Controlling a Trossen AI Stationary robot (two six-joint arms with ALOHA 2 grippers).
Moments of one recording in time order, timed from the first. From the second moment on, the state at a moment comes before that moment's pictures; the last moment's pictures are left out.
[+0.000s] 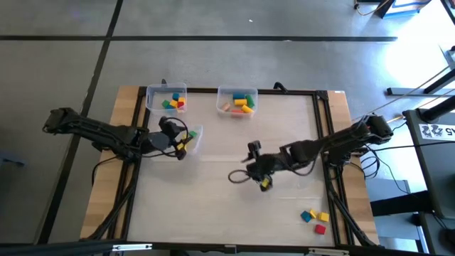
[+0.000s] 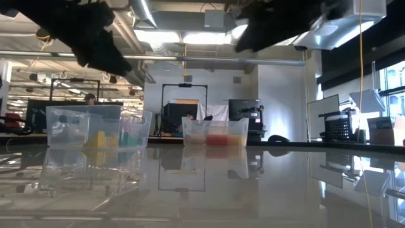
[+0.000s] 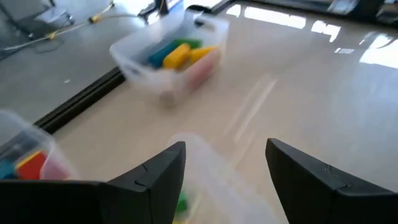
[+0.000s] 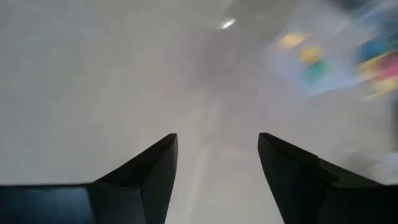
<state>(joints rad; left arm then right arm) -0.18 0.86 0.52 -0.28 -0.70 -0.38 0.32 1.53 1.15 -0.44 0.22 -0.23</state>
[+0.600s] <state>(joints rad) -0.20 0.98 0.46 0.22 -0.70 -0.18 0.67 1.54 1.13 -0.75 -0.04 0.58</state>
